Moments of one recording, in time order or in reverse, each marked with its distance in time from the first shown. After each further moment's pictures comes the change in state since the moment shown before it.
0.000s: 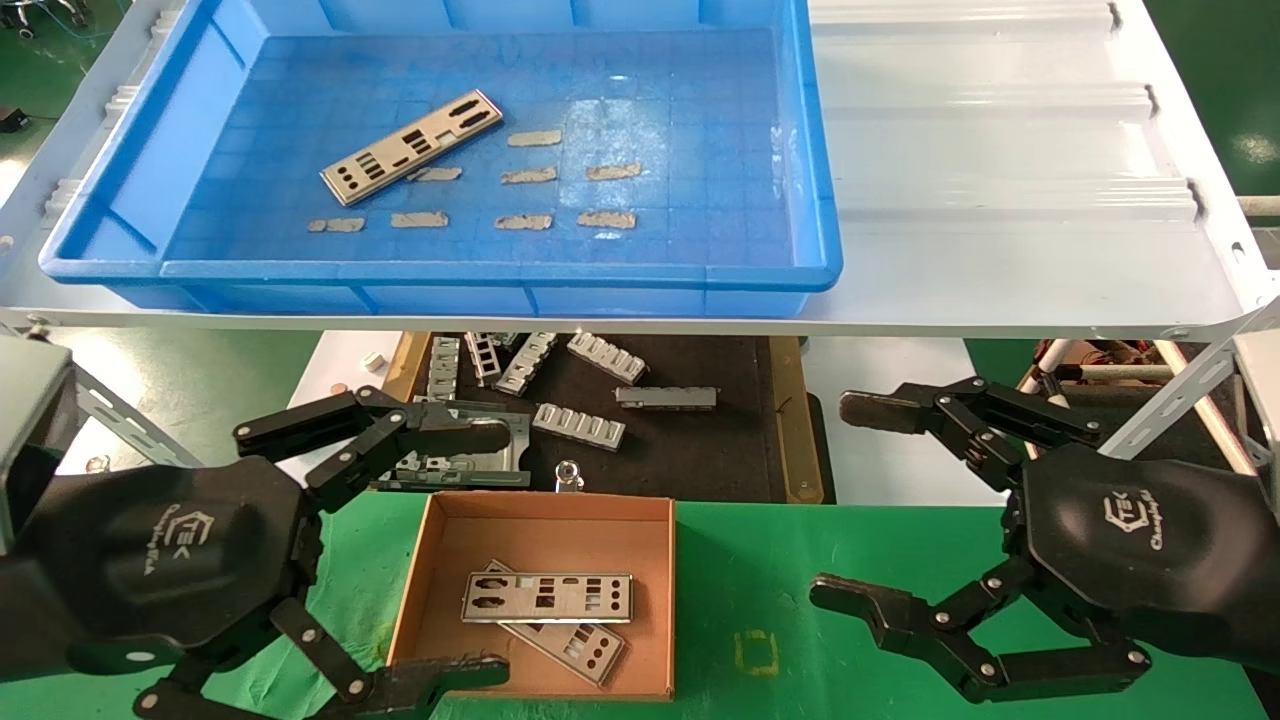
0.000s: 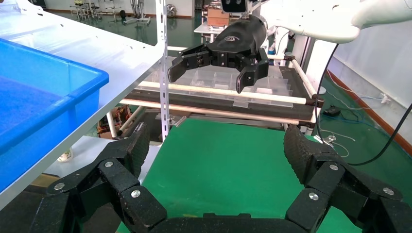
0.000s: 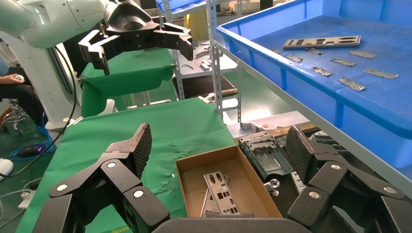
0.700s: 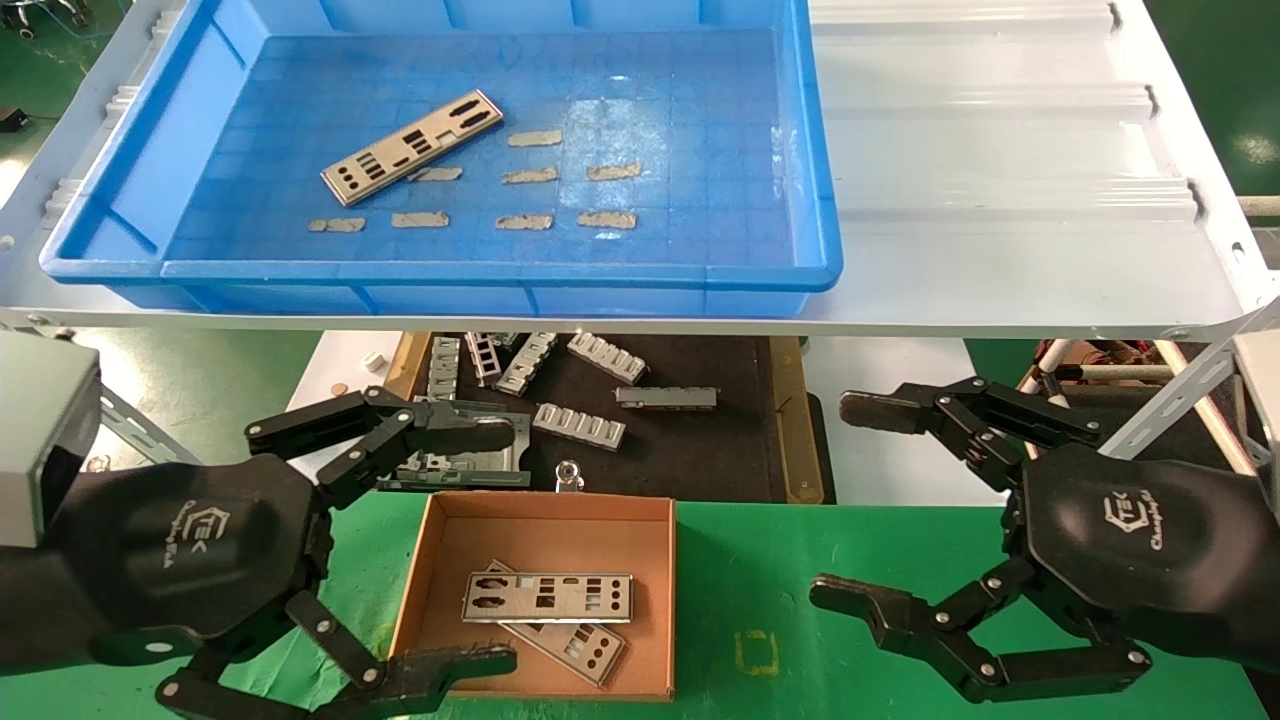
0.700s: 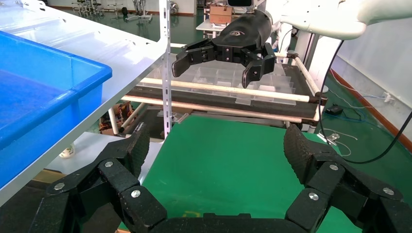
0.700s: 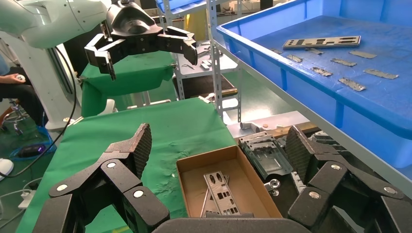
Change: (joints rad) left arm -0.005 0.005 0.010 0.008 0.009 -0.005 0.004; right arm 0.000 0.000 0.000 0.000 0.000 0.000 0.000
